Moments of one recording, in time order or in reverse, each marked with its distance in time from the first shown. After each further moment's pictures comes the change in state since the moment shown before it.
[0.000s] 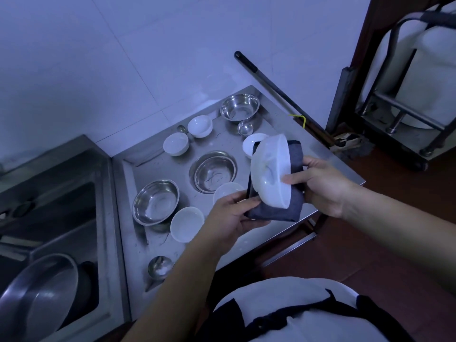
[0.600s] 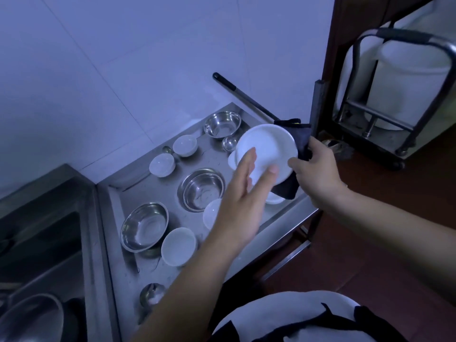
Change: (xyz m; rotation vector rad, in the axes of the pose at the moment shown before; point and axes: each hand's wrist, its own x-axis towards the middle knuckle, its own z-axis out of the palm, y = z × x) left_hand -0.039 0.056 0.078 0.523 0.017 0.369; right_hand -0.001 -0.023 -0.005 -0.250 0.477 -0.510
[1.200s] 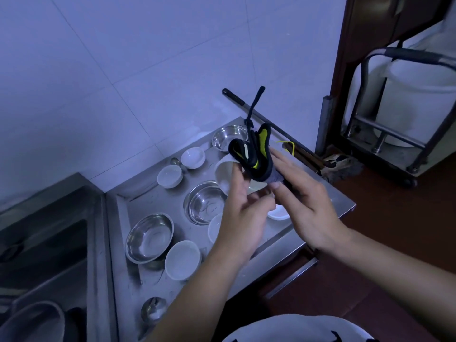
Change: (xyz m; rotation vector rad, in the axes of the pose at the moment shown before) left_hand 0.013 0.003 0.001 -0.272 0.008 0.265; right_hand -0.039 -0.022 0.007 -0.026 -0.376 -0.482
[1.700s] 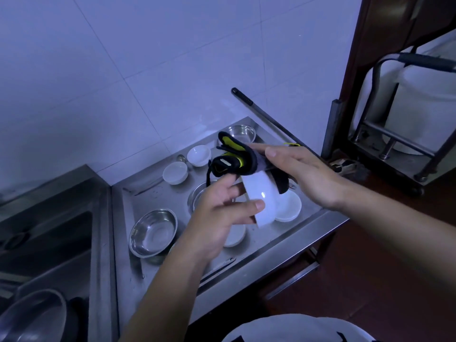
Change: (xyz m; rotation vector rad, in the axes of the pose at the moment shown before) left_hand -0.004 0.011 -0.053 -0.005 -0.079 -0.177; right_hand 0.057 -0.019 -0.016 0.209 -0.391 0.266
